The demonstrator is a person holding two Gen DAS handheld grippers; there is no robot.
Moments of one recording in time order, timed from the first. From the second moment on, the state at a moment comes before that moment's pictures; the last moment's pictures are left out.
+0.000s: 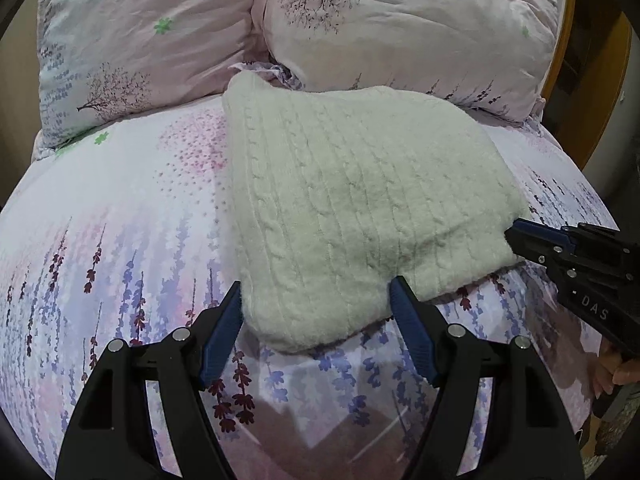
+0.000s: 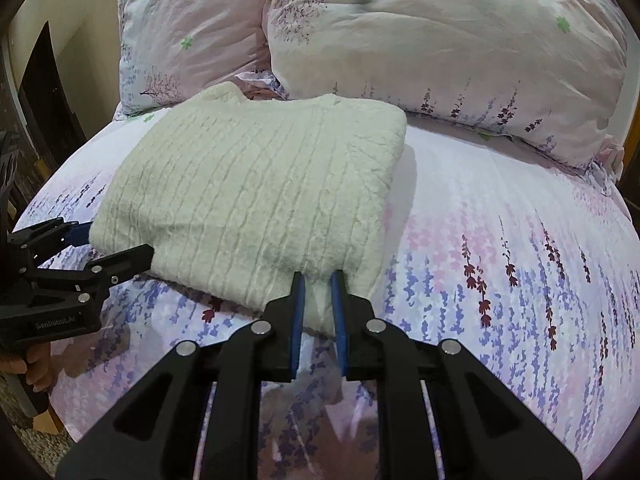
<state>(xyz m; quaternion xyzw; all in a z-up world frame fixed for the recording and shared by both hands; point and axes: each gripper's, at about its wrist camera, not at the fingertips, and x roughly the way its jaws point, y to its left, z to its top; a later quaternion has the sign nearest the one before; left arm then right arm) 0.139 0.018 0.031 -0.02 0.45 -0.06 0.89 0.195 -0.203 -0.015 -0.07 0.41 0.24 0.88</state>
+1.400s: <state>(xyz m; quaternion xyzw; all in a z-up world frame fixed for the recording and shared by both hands) 0.074 0.029 0.024 -0.01 0.48 -0.02 0.88 0.124 -0.219 -0.032 -0.08 0.43 0.20 0.88</state>
